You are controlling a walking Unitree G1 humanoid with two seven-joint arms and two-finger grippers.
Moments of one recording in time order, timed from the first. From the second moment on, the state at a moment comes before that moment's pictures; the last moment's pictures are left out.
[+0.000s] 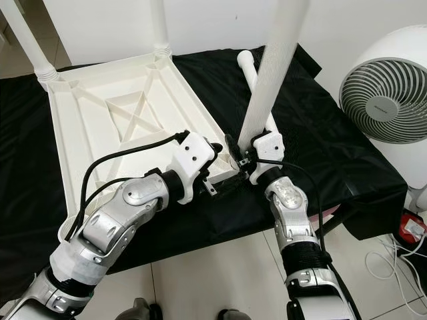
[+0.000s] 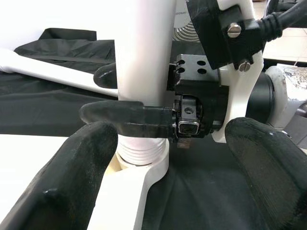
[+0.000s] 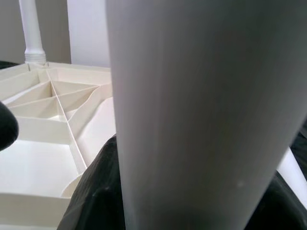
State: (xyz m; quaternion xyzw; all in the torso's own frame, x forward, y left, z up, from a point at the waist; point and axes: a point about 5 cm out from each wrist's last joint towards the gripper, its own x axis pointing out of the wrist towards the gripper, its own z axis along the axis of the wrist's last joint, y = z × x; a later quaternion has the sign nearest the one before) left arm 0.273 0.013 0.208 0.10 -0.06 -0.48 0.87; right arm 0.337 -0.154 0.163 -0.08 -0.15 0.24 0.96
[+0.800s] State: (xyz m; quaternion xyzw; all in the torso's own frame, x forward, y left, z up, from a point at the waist) left arm 0.272 0.014 0.210 0.10 -0.07 -0.48 0.87; right arm 0.356 -0.150 0.171 -0.08 -0.08 0.23 0.97
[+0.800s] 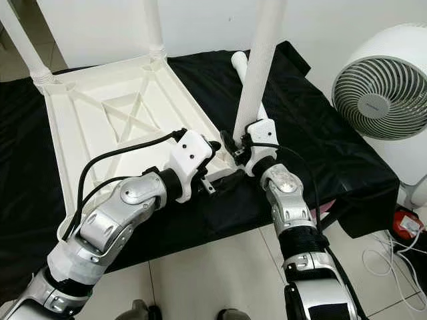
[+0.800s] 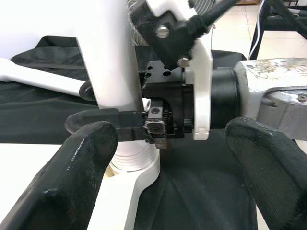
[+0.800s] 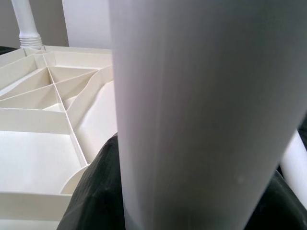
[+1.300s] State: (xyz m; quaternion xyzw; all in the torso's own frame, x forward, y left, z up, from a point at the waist) left arm 0.272 0.014 0.210 0.10 -0.07 -0.48 0.87; right arm 0.366 -0.151 0.175 -0.06 -0.05 0.23 0.97
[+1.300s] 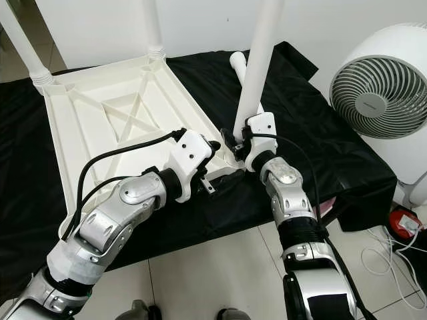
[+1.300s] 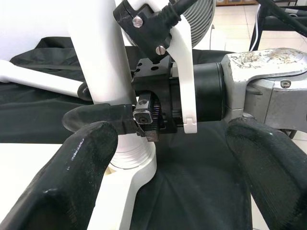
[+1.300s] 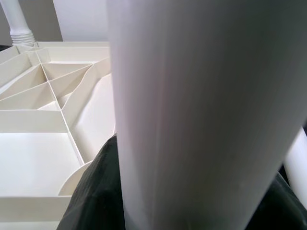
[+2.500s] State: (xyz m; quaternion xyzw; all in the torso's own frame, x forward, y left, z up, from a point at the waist) left arm 0.275 0.020 0.214 0.09 -0.07 -0.47 0.87; right arm 0.382 -0.118 0.183 0.03 -0.09 -0.04 0.99
